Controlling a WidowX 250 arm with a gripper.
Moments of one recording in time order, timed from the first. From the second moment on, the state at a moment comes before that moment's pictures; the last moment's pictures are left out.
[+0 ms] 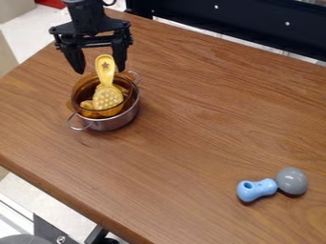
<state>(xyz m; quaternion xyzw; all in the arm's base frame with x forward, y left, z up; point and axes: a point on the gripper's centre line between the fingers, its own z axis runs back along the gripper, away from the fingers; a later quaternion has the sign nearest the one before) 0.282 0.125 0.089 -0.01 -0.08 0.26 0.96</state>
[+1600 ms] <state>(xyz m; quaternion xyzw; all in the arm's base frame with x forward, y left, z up) 0.281 0.122 0.049 0.02 -0.06 0.27 0.96</state>
